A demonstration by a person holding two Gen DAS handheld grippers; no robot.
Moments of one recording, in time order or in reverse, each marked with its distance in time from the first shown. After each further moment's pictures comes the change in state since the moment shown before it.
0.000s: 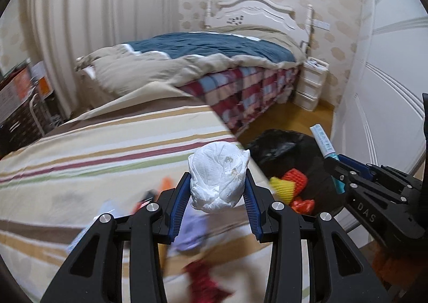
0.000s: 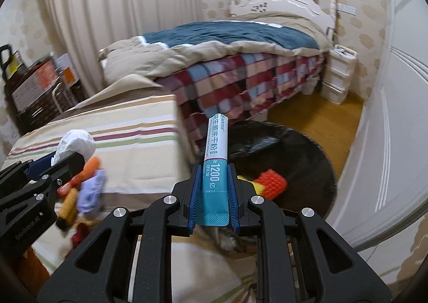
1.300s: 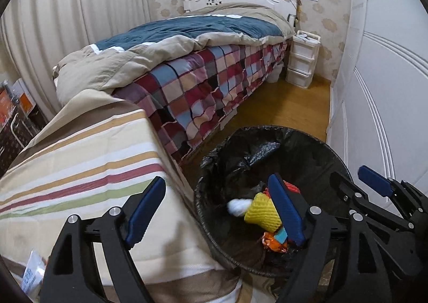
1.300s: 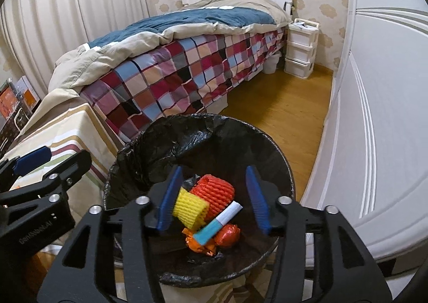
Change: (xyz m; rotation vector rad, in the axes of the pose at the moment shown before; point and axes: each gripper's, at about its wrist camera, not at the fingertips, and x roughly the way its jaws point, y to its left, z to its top) left arm 0.100 -0.086 0.033 0.088 0.093 0.007; right arm 0.061 -0.099 0.000 0.162 0.045 -0.138
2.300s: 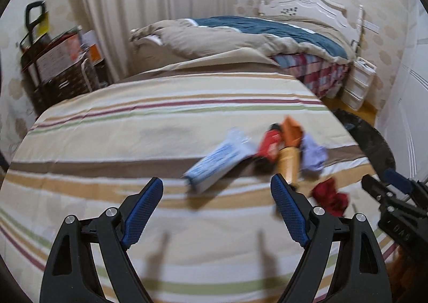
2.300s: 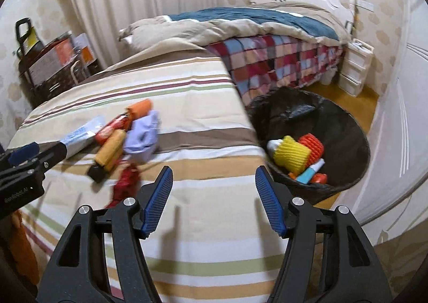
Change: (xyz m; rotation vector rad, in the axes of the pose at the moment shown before) left arm -0.137 0.188 -0.139 -0.256 0.001 0.229; right arm -0.100 0.158 -0.097 -0.238 0.029 0.223
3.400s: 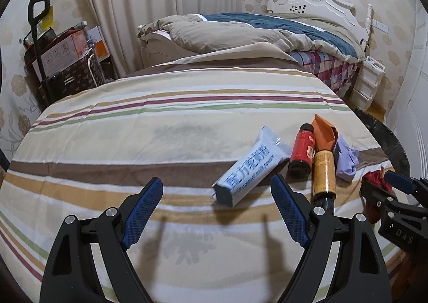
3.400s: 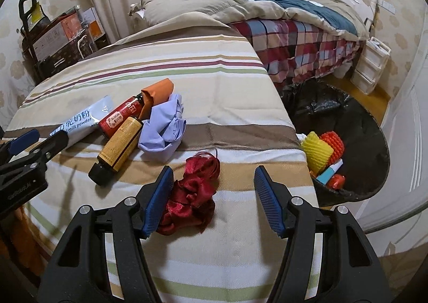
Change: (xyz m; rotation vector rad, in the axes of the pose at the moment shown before) left arm 0.027 0.019 0.002 0.003 0.010 0.026; right arm 0.036 0.030 0.010 -0.070 0.121 0.016
